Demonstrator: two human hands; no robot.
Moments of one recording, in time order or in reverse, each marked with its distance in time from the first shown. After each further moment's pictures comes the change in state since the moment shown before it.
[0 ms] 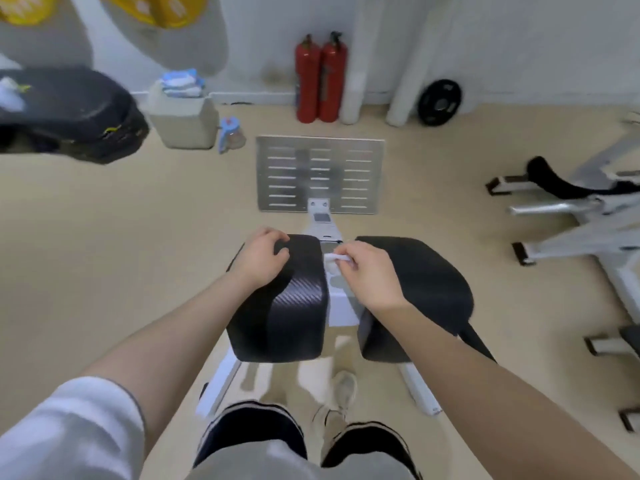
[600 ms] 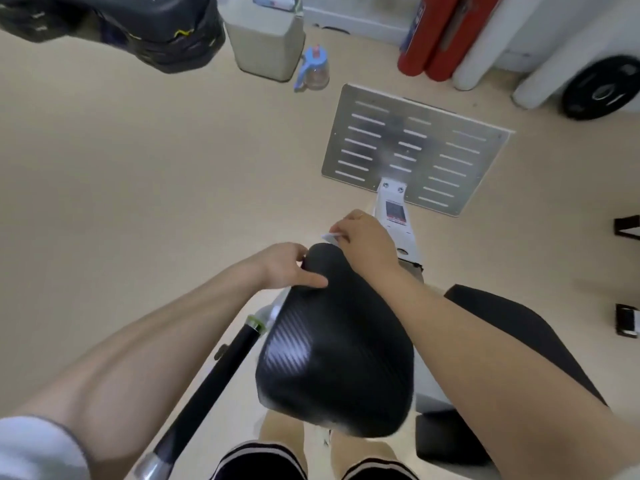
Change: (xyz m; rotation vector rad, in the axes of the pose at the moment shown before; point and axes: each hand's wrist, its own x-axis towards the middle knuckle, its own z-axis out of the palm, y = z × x) left_hand 0.105 -0.118 -0.011 -0.175 -0.439 -0.394; right_hand 0.210 -0.012 0.155 -0.199 -0.384 -0.151
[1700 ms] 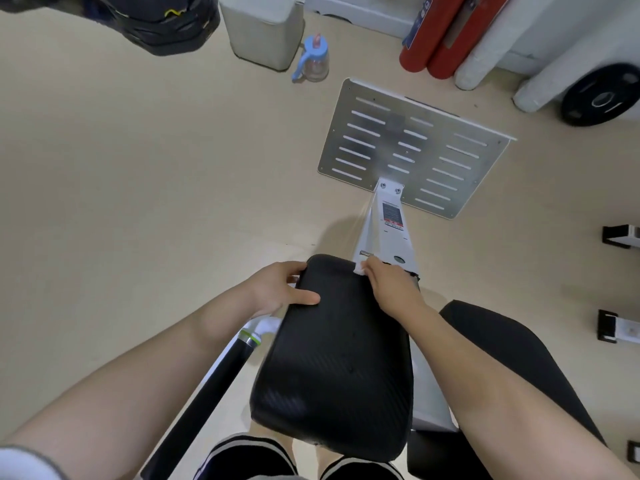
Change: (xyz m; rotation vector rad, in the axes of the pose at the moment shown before) left_hand 0.011 -0.024 0.014 -0.508 -0.058 0.037; right_hand -0.021 0.058 0.016 -0.161 -0.257 0.198
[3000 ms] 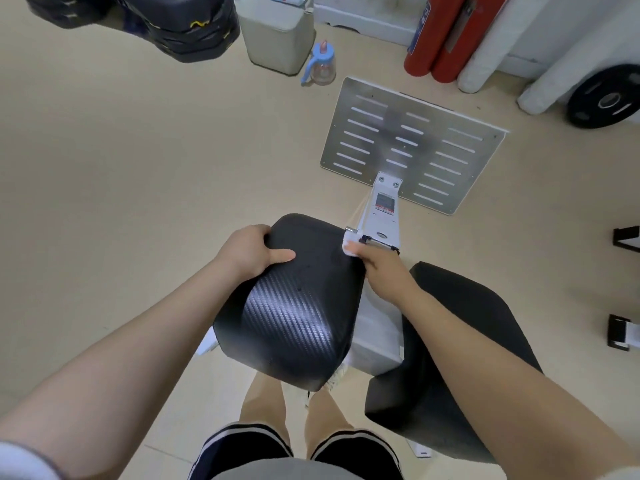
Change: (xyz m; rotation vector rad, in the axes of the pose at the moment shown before) left_hand -0.065 0.030 0.068 0.327 0.461 -0.060; right_hand -0.061 0.062 0.016 0.455 0.006 -0.265
